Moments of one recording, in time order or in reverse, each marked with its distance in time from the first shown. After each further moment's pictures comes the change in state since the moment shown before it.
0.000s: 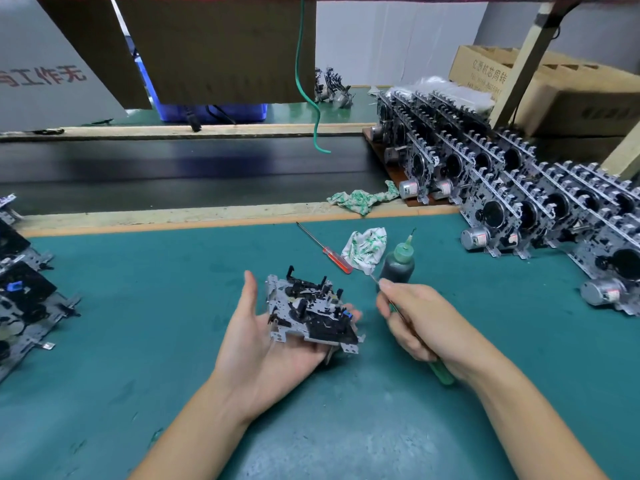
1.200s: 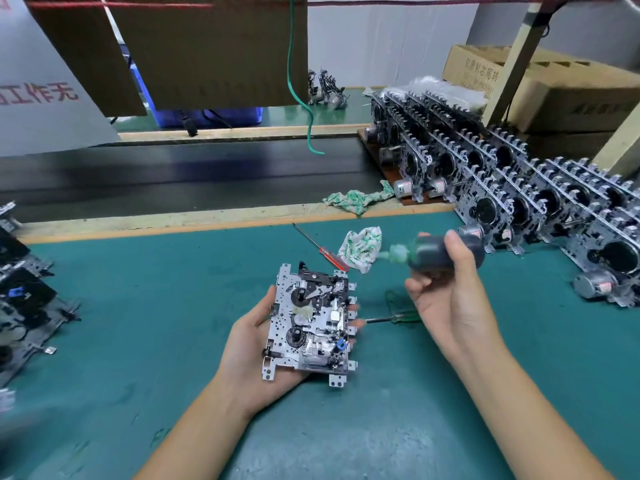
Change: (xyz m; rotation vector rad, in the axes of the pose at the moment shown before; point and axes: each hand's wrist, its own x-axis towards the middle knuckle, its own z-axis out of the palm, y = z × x) left_hand 0.007 -0.003 -0.015 0.067 -0.181 -0.125; right_hand 0.006 -0.008 -0.003 0.974 0.422 -0.284
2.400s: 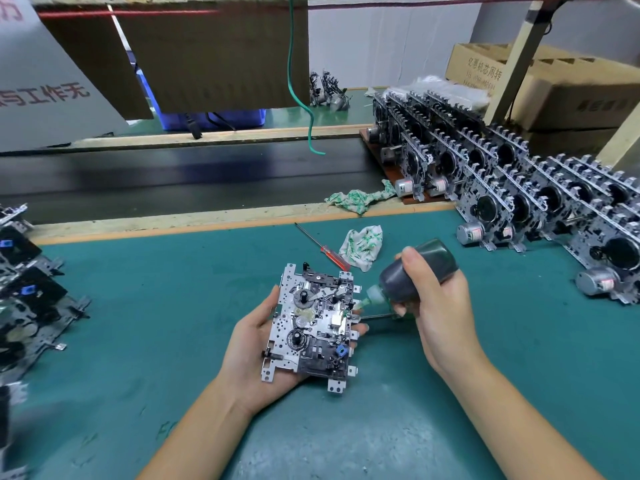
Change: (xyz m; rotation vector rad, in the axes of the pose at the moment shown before) left_hand -0.005 -0.001 0.003 0.010 -0.075 -0.017; right_hand -0.016 0.013 0.001 -0.350 -0.061 -0.196
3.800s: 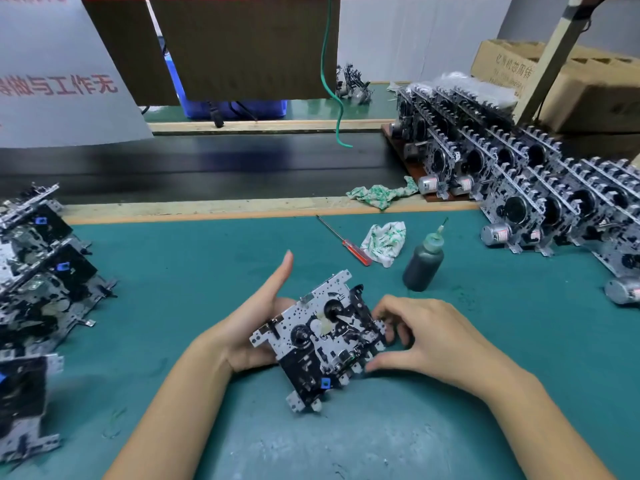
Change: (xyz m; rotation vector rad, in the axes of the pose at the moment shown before) left_hand -0.015 0.041 -0.004 0.639 0.315 -0.186; right_hand -0.004 0.006 -0.017 -1.304 -0.833 -0.267
